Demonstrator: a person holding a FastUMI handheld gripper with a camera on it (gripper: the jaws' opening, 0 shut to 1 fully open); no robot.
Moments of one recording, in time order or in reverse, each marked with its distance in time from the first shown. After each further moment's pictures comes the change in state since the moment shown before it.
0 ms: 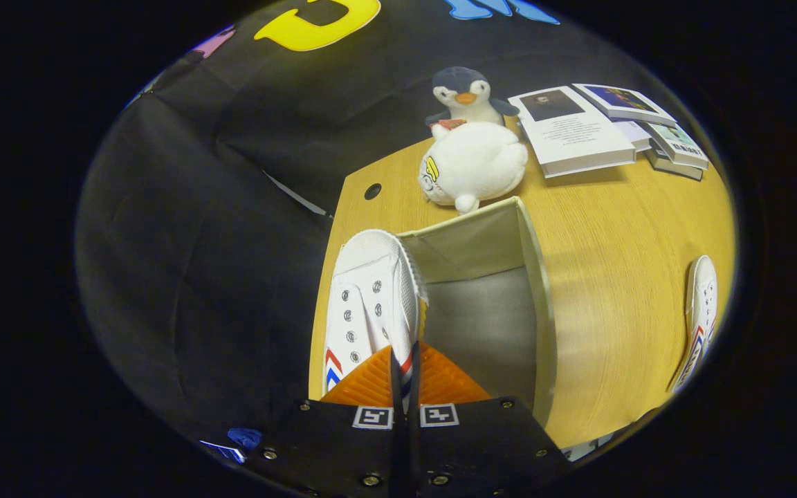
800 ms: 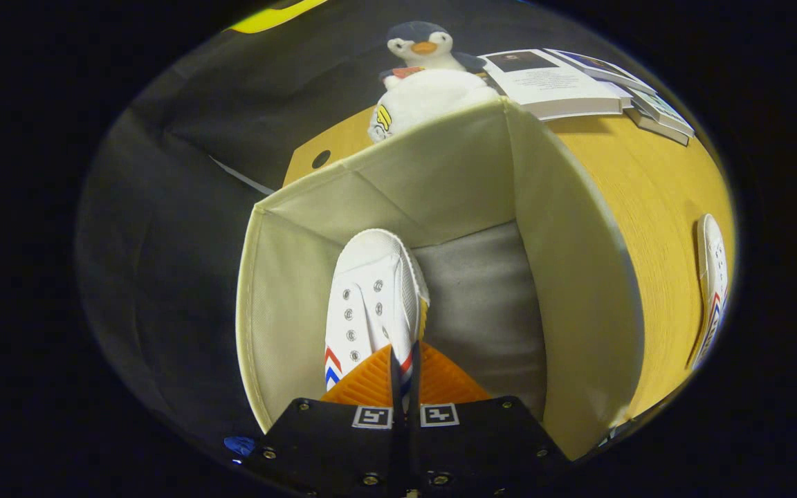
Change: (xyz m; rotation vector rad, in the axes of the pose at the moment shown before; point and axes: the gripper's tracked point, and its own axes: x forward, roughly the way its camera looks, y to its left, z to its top) arm 0.068 -0.033 -0.037 0.090 0.093 -0.158
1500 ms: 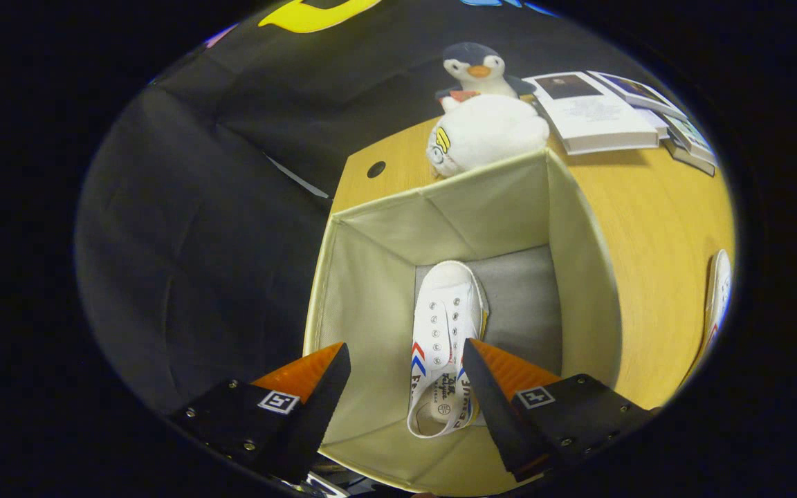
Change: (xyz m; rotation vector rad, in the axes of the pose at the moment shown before) arm -0.055 0.033 0.014 -0.153 -0.076 0.201
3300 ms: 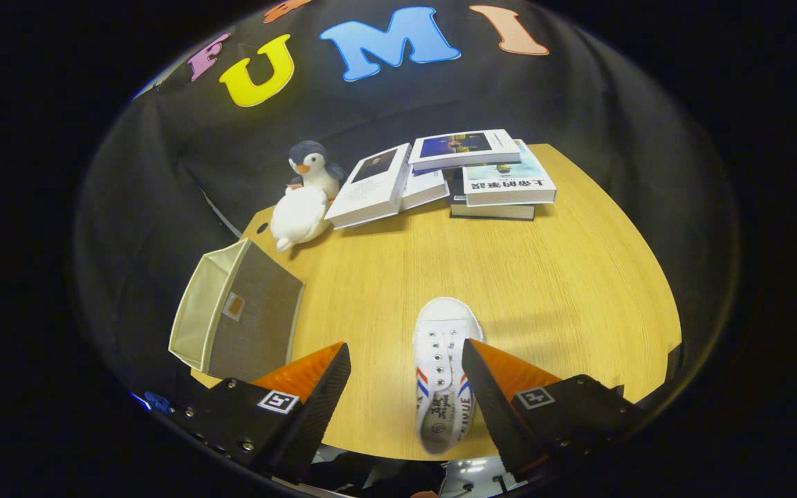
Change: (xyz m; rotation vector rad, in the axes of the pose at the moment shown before) arm -0.227 -0.332 -0.003 -0.057 -0.214 -0.304
